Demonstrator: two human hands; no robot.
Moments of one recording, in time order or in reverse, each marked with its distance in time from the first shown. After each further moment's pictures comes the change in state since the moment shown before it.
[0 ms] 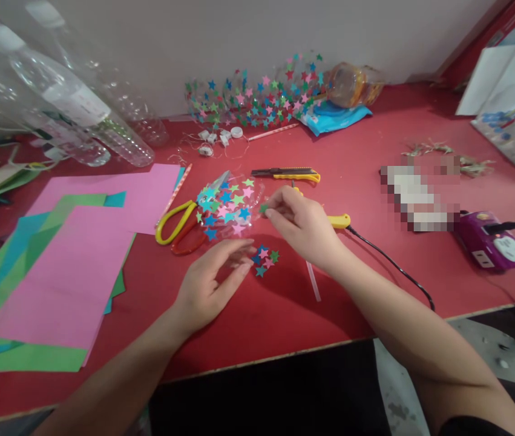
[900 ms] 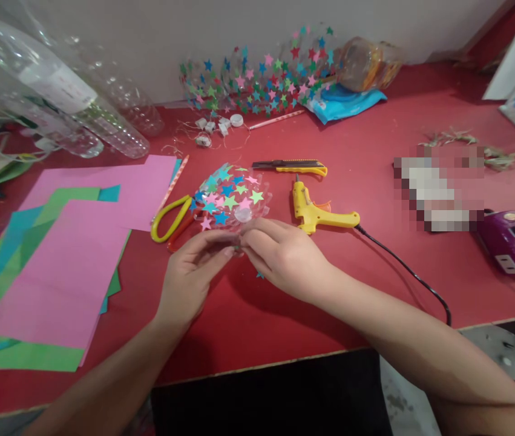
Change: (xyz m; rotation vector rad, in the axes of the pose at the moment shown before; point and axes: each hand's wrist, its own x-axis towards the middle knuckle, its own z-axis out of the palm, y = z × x) left_hand 0.008 -0.009 0.002 -0.532 0.295 -0.378; right_hand -0.019 0.000 0.027 -0.299 -0.077 -0.576
